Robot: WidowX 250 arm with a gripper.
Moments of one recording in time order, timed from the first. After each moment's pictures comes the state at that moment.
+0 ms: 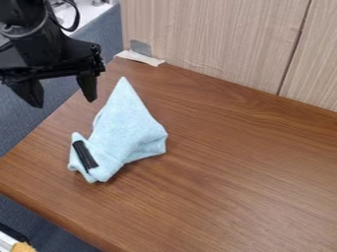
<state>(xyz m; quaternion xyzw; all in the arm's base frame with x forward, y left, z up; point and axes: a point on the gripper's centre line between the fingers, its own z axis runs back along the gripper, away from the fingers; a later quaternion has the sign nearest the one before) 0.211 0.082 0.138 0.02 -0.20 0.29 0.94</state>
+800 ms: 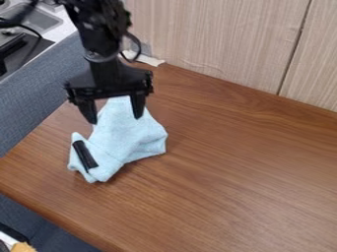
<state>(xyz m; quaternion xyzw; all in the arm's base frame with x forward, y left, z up) 0.269 0.061 0.067 0.02 -0.12 0.31 0.94</state>
